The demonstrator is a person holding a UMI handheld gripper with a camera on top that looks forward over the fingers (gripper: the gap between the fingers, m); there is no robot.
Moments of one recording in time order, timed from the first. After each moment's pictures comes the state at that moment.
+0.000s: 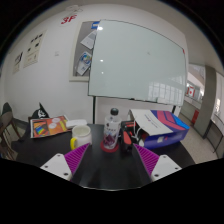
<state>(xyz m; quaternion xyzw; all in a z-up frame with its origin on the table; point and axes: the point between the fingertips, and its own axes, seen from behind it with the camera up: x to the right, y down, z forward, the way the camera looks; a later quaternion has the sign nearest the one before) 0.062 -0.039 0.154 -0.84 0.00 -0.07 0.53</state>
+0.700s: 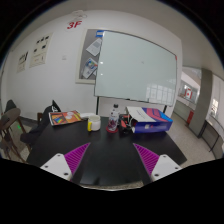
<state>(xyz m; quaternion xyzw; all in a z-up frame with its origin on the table) 0.015 -0.263 0.209 -0.84 0.00 -0.09 0.54</state>
